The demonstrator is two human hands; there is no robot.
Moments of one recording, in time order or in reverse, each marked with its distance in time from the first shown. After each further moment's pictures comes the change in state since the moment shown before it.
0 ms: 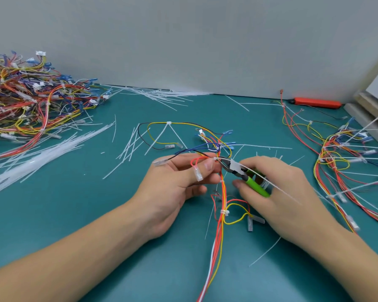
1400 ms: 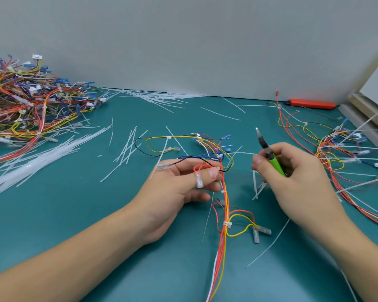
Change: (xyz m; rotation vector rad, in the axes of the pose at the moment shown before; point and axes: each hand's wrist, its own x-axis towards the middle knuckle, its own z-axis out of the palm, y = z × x) left_hand -0.002 0.001 -0.003 0.135 -0.084 0.001; right_hand 0.006 0.010 -0.014 0.299 0.147 0.297
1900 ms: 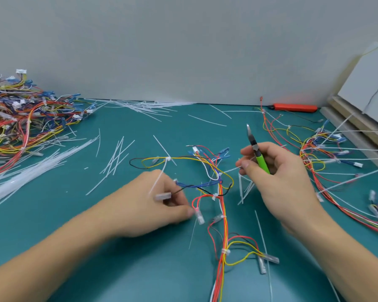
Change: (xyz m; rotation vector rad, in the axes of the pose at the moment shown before) left_hand -0.001 0.028 -0.019 1.109 -0.204 -0.030; right_hand 0.008 0.002 0.005 0.280 0.069 0.069
